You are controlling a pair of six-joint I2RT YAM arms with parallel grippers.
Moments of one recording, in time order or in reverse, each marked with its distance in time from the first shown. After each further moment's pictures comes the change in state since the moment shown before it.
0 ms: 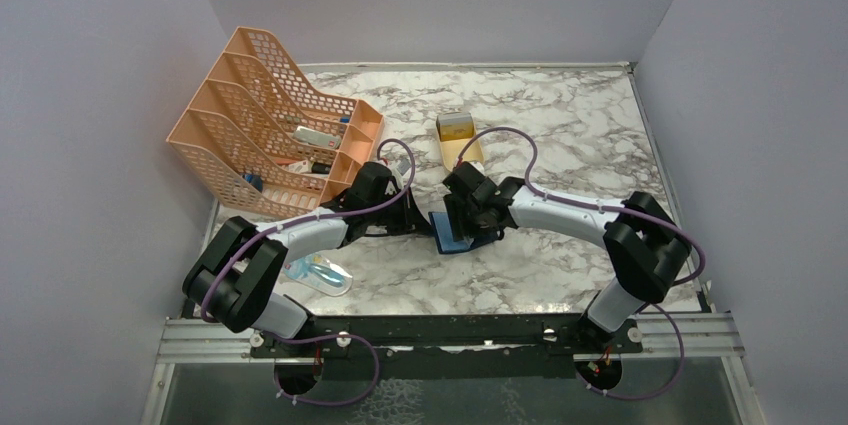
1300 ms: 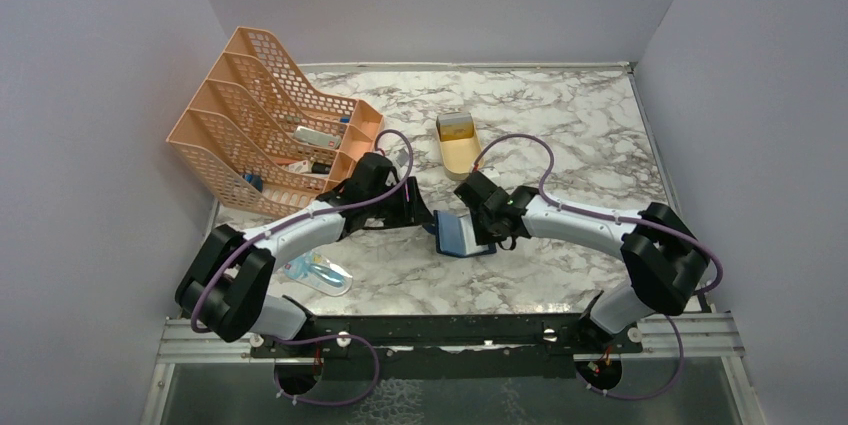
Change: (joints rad) left arm 0.002 -0.068 0.092 -0.175 -0.074 0.026; right arm 0.000 -0.108 -0.117 0.002 0.036 0.061
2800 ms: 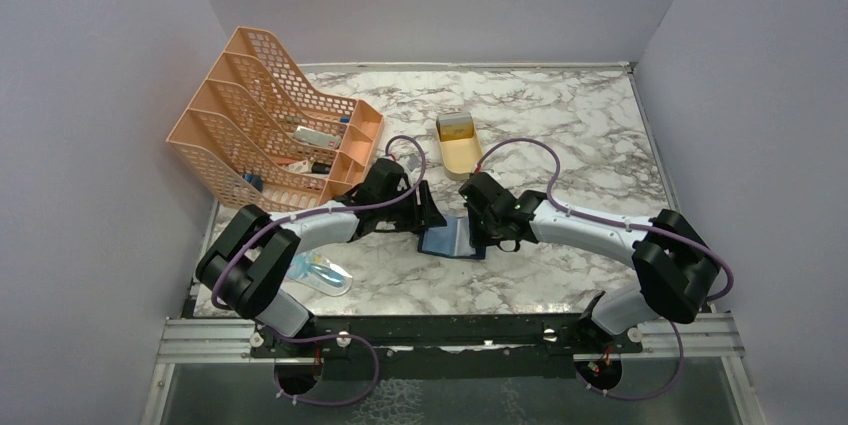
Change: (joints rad) left arm -0.046 0.145 -0.018 0.179 -0.001 -0.044; right arm 0.000 -0.044 -0.037 0.076 -0.113 0.059
